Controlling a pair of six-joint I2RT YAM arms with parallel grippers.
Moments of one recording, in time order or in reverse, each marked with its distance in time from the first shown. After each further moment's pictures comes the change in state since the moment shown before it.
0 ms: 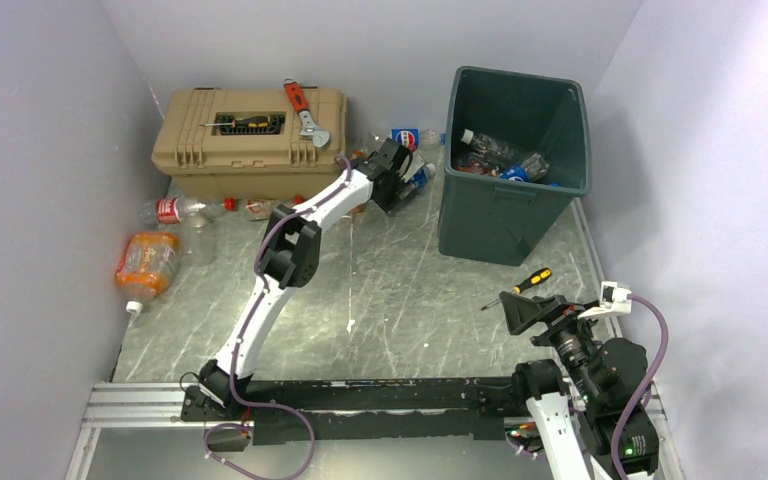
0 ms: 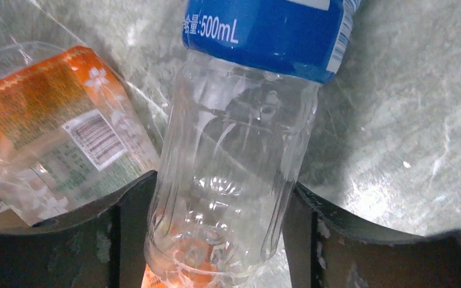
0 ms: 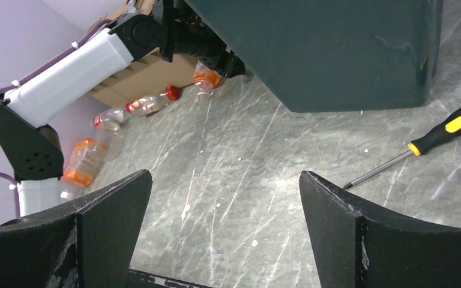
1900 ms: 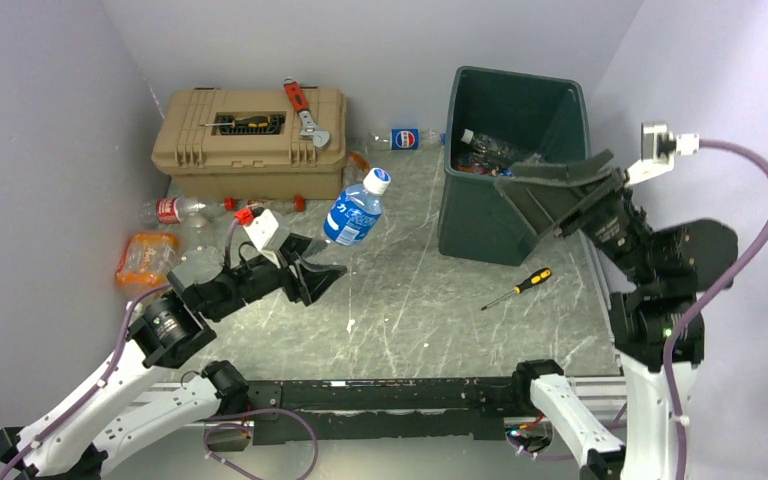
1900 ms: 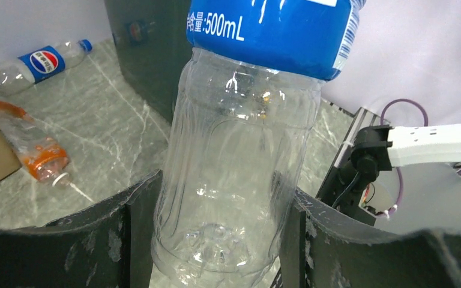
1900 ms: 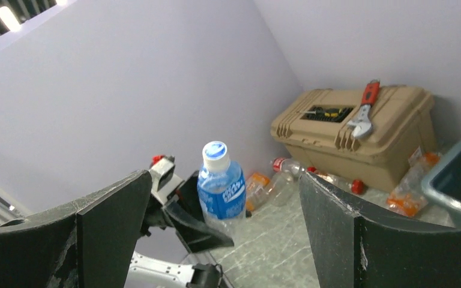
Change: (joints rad) left arm -0.200 -1.943 -1.459 0.420 0.367 -0.483; right arm -0.057 0.725 0.609 0.620 -0.549 0.285
